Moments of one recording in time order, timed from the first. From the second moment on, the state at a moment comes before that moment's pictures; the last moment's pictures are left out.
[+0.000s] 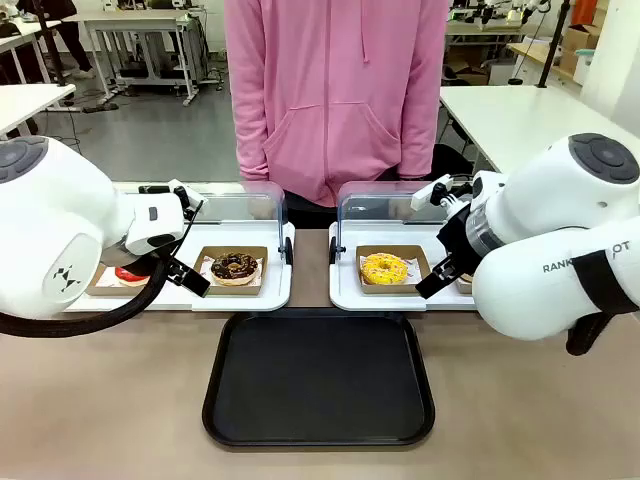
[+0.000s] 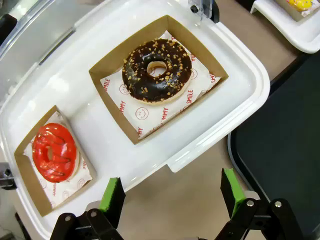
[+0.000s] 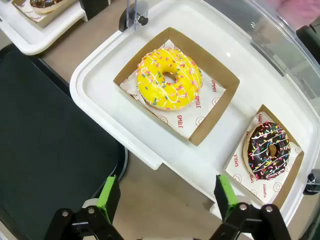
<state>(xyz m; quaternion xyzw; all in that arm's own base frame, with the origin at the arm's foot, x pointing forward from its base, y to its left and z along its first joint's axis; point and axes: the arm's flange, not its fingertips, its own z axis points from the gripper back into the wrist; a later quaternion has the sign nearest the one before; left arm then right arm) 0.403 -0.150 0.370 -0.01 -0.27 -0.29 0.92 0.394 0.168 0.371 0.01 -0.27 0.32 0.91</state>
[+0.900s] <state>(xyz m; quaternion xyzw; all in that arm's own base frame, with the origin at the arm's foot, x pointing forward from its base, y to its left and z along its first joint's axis) 0.403 -0.150 0.370 -0.01 -0.27 -0.29 0.92 0.394 0.168 0.371 0.01 -0.27 0.32 0.91</state>
